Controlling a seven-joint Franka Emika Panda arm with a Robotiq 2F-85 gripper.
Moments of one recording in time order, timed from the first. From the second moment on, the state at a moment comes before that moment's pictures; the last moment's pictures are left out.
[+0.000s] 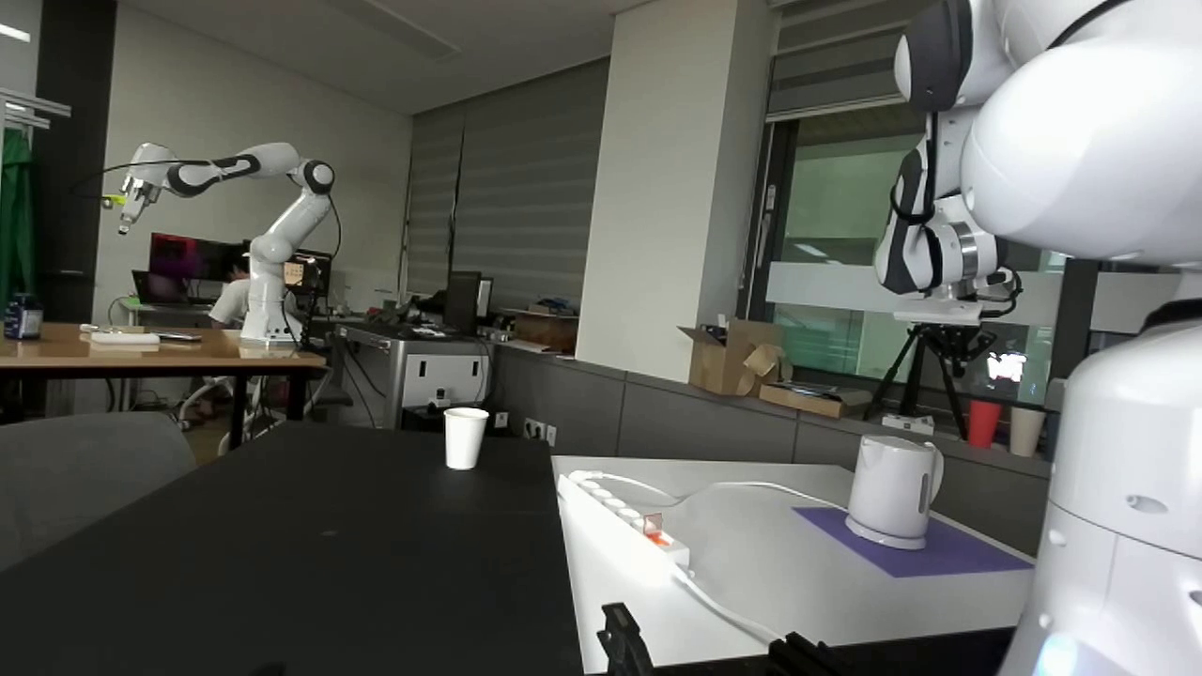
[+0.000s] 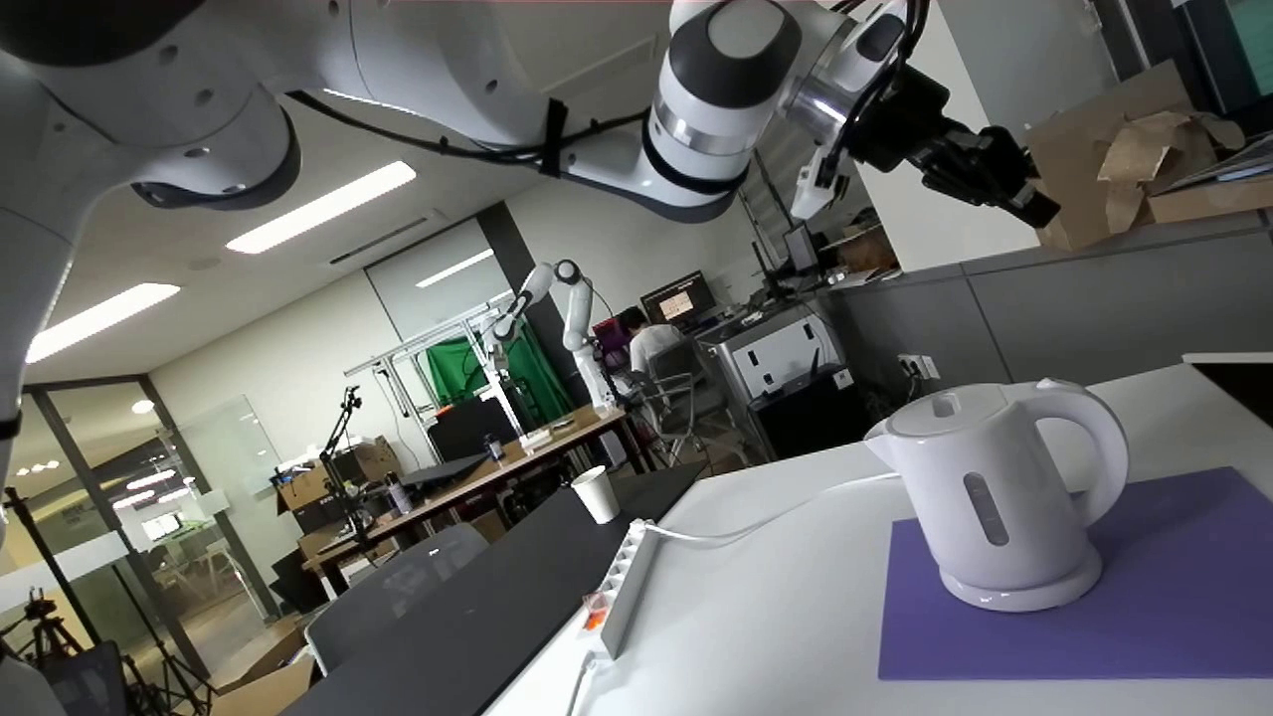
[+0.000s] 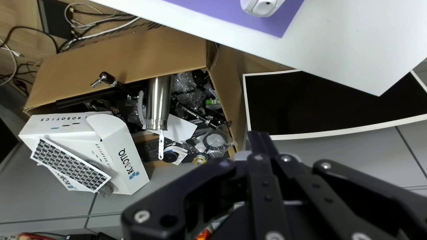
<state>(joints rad) -0.40 0.65 -0.40 -1.58 -0.09 2.65 0.64</state>
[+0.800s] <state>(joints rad) -0.40 0.74 -0.39 -1.58 0.08 2.66 0.61</state>
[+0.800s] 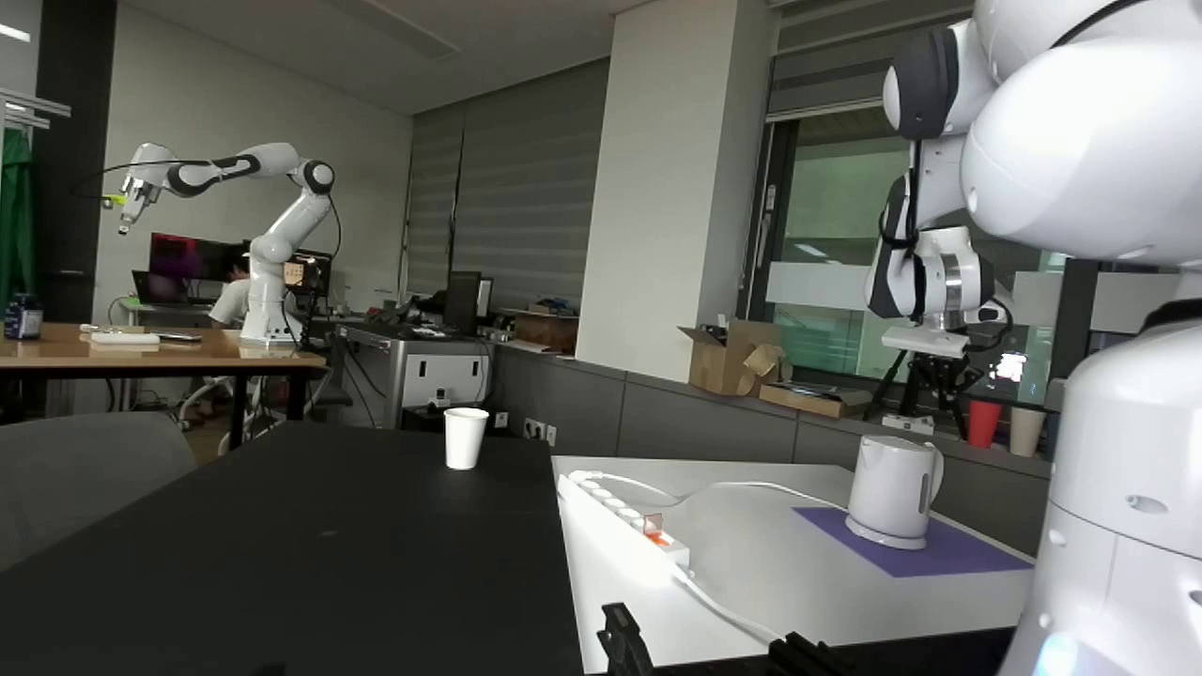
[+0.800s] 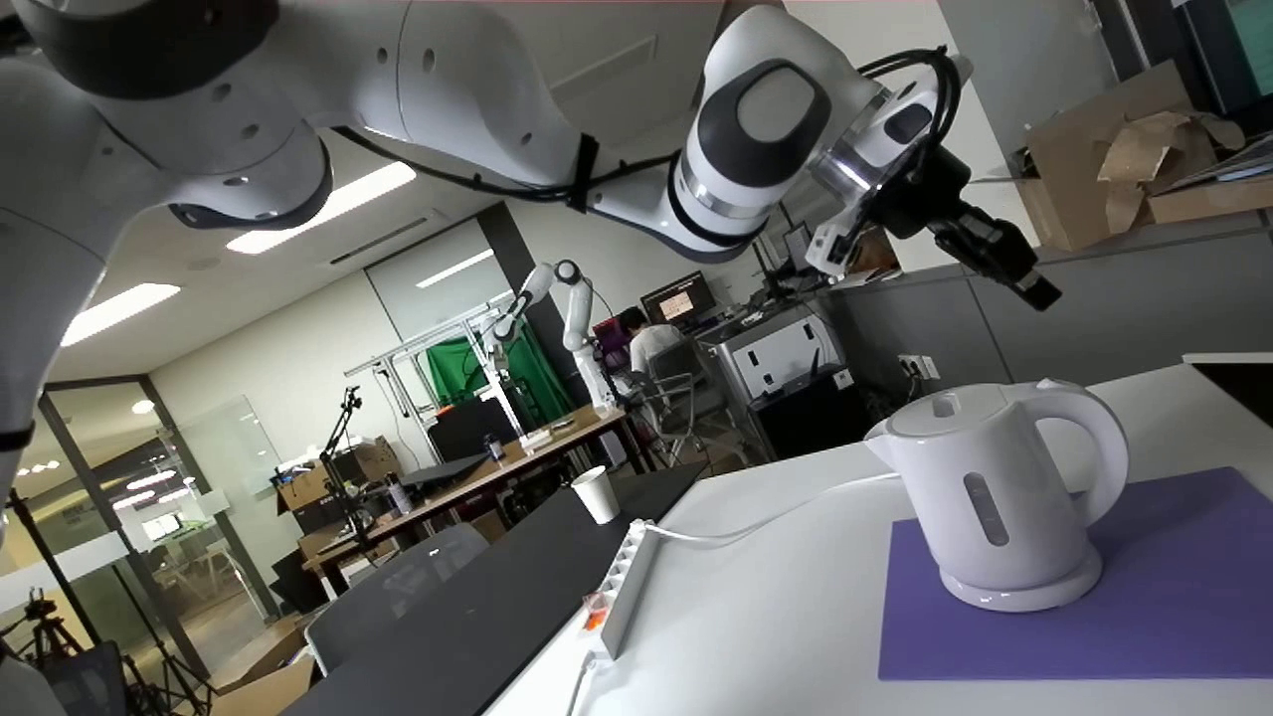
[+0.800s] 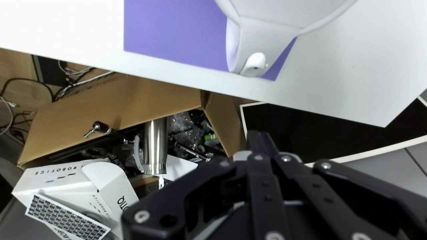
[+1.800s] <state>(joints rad) -0.38 0.85 -0.39 -1.53 0.13 2.66 0.61</state>
